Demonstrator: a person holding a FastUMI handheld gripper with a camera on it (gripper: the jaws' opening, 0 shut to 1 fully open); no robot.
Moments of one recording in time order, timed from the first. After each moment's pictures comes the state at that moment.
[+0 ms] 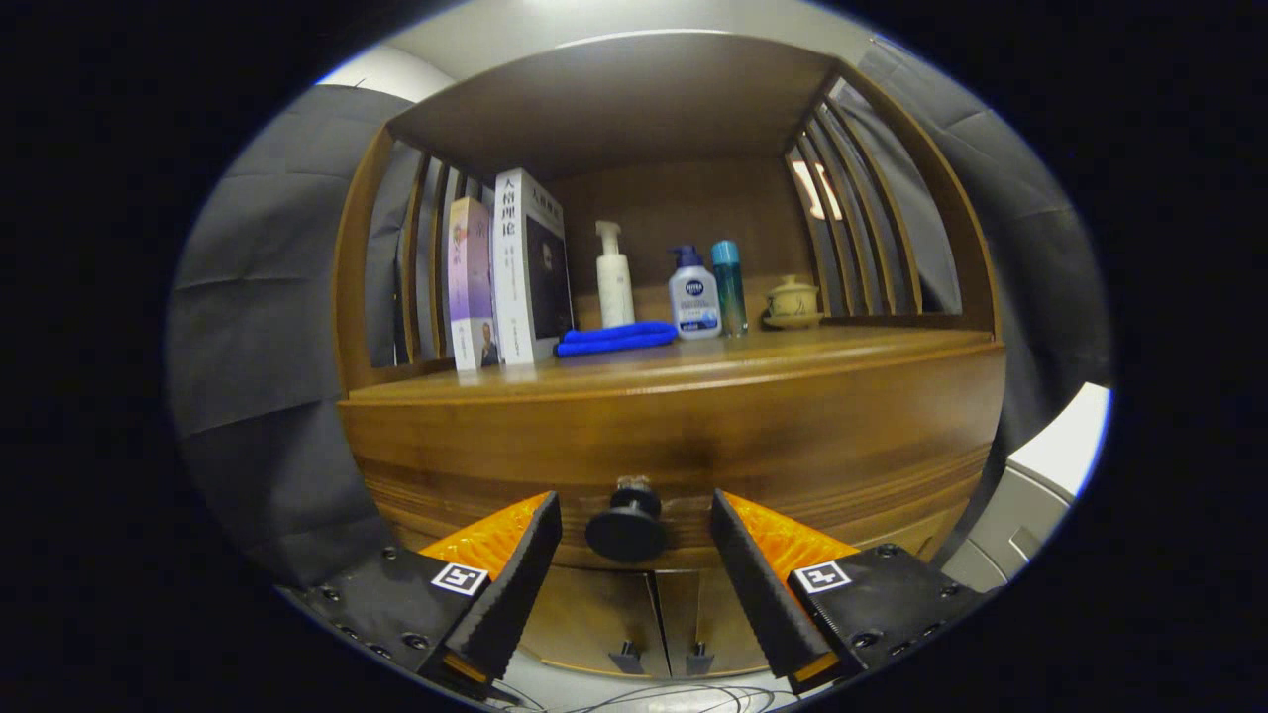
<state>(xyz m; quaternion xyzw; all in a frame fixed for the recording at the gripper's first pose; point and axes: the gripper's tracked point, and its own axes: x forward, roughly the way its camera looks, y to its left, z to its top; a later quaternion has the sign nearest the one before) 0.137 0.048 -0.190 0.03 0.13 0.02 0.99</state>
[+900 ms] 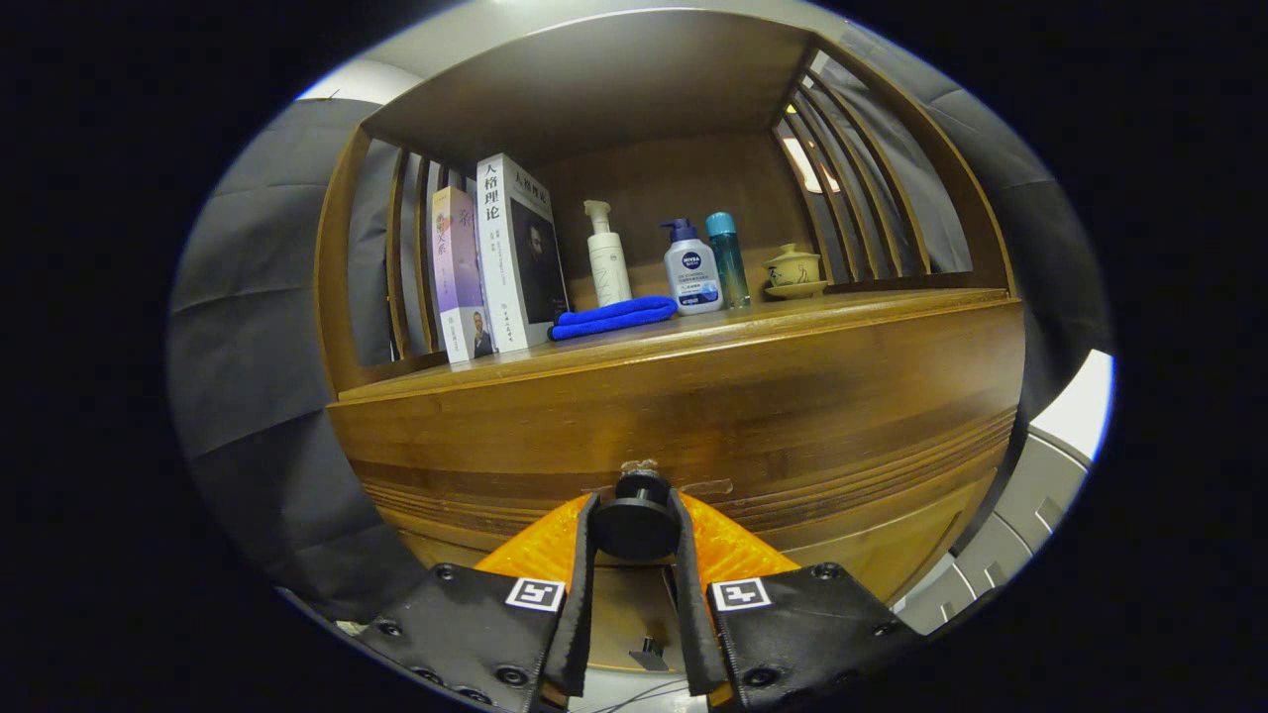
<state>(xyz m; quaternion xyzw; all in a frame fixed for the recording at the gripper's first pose) 0.144 0.057 -0.198 0.06 0.14 0.02 0.99</state>
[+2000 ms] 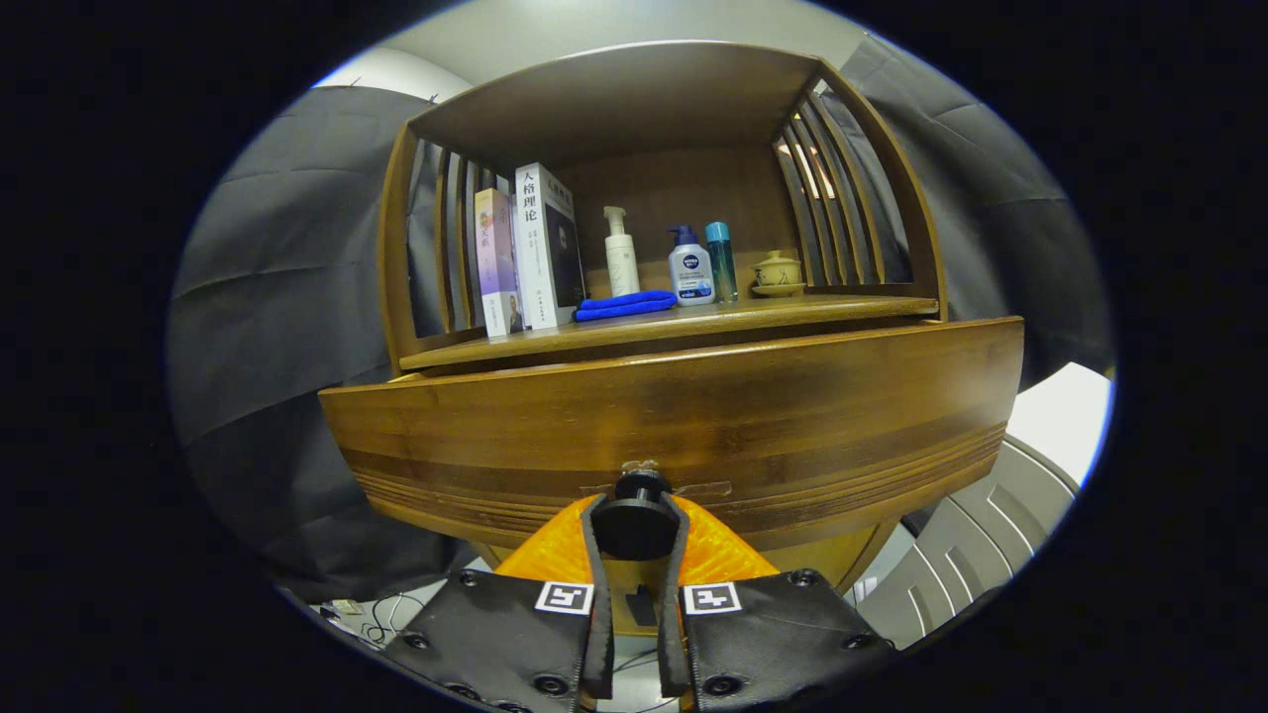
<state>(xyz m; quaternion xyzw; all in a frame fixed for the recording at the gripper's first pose) 0.041 0.061 -0.188 0.04 0.16 0.02 0.99</state>
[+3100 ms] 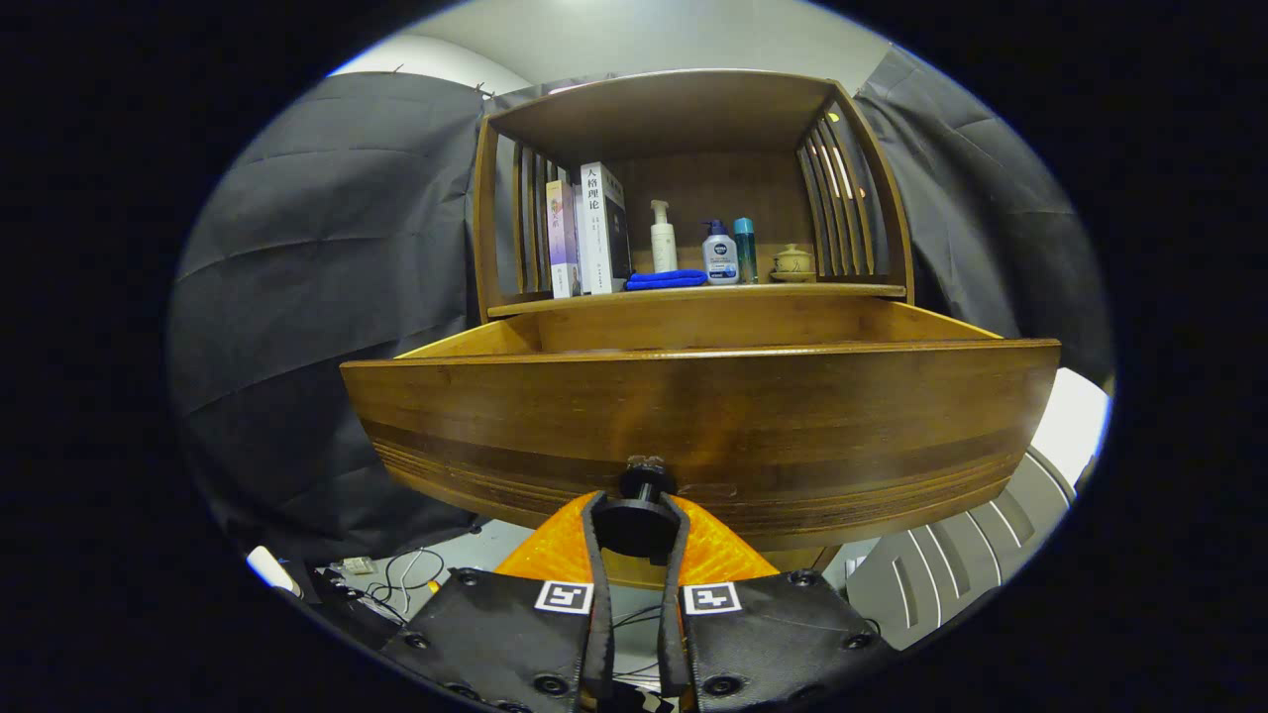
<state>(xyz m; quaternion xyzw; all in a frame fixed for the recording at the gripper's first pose) -0.080 0.074 -0.198 0.01 0.18 0.07 0.98</state>
